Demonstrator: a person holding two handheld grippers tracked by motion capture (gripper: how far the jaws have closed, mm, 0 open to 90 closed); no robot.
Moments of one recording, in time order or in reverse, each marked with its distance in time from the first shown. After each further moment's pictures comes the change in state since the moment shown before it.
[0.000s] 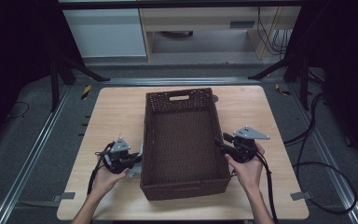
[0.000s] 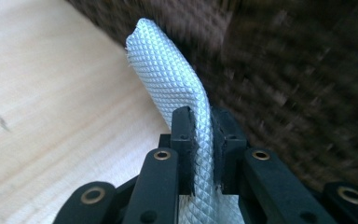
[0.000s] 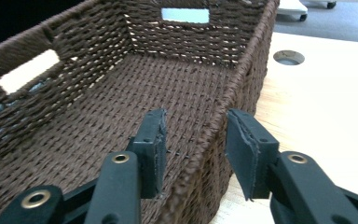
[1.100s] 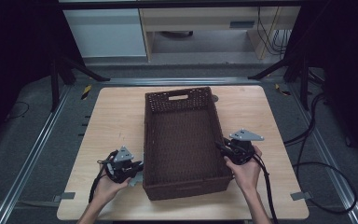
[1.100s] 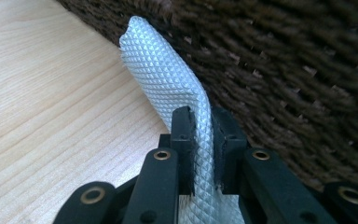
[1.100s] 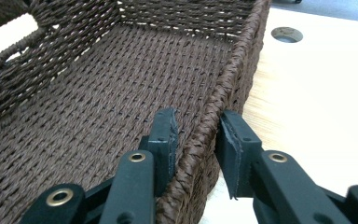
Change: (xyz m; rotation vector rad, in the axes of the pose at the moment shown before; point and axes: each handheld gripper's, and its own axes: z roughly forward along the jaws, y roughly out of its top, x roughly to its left) left arm -0.020 -0.018 0.006 0.070 -0.019 0.024; right arm 0.001 -0.009 0.010 0.081 -0.047 -0.028
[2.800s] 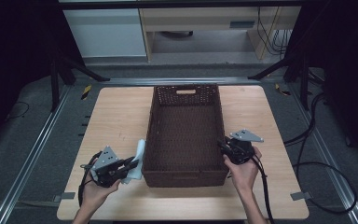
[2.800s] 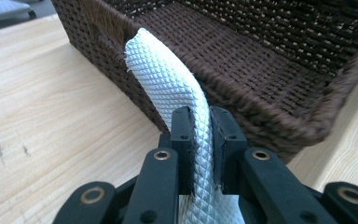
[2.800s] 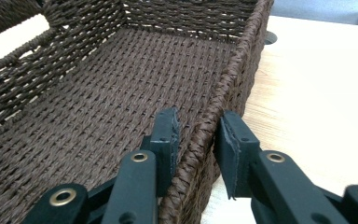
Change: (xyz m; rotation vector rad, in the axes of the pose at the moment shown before) left arm -0.017 0.010 -0.059 -0.221 -0.003 0.035; right arm 0.005 0.000 0.000 -0.028 -0.084 0.050
